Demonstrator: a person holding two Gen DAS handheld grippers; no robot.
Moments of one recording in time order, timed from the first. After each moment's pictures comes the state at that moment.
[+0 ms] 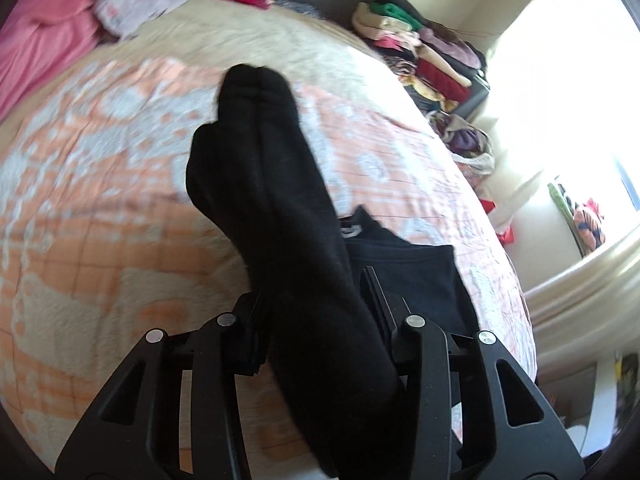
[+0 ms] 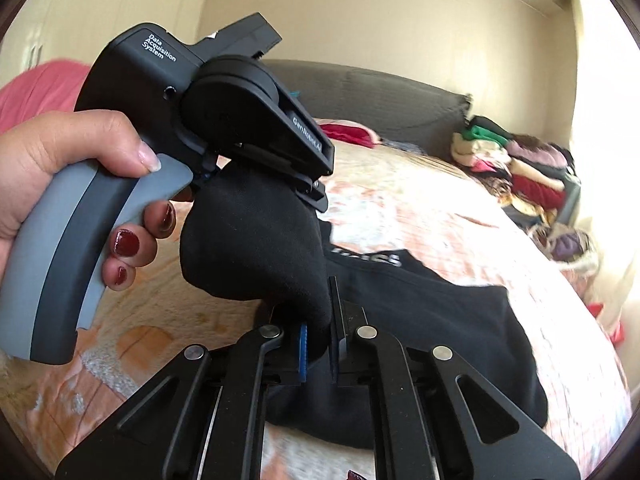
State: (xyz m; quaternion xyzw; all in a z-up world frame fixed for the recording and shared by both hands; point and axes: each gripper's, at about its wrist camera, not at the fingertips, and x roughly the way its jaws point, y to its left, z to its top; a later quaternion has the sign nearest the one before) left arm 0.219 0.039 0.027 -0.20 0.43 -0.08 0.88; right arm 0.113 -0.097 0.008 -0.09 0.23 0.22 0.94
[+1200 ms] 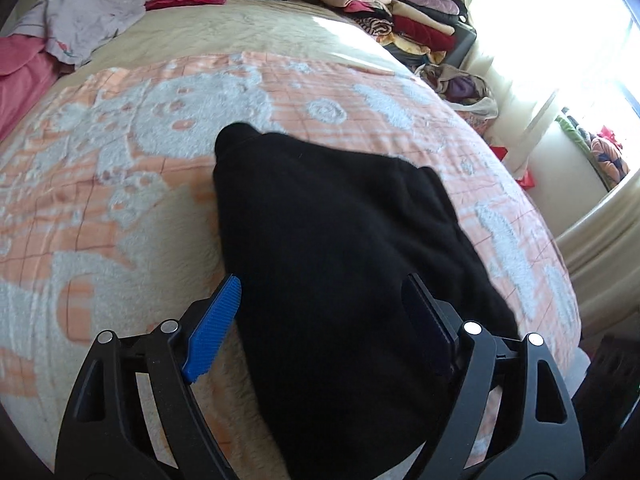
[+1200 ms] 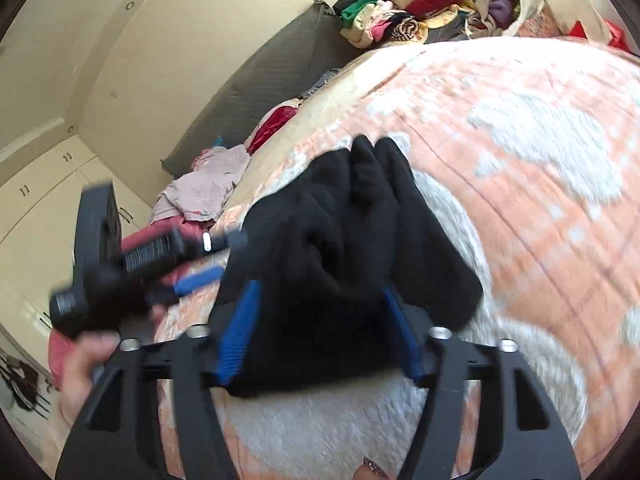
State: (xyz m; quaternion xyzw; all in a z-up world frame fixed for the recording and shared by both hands) left arm 0.230 -0.047 -0.020 -0.10 0.46 -0.08 0.88; right arm 0.158 -0.287 -0.052 0.32 0.36 0.19 0.86
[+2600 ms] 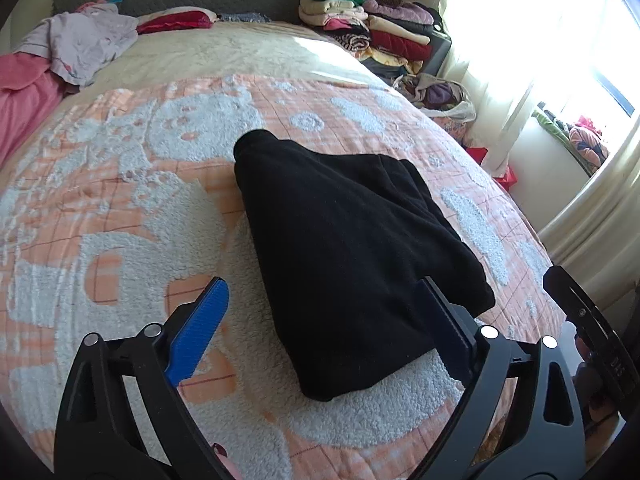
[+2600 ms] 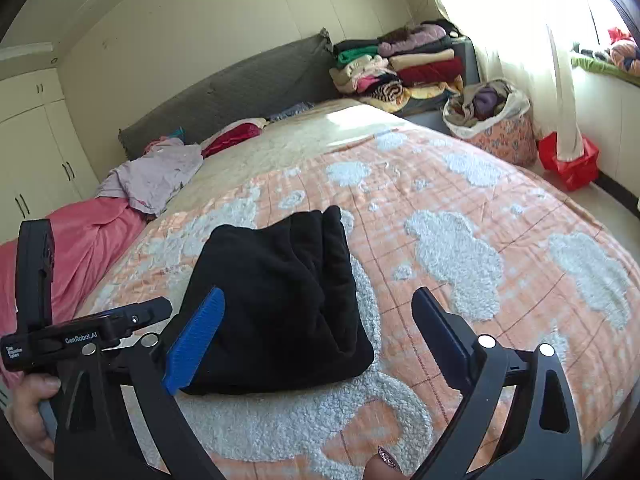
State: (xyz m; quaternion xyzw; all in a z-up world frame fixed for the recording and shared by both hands) left arm 0.163 -0.048 0.014 -0.09 0.42 -0.11 0.90; right arm 0.123 -0.307 0.021 0.15 0.32 0.09 0.93
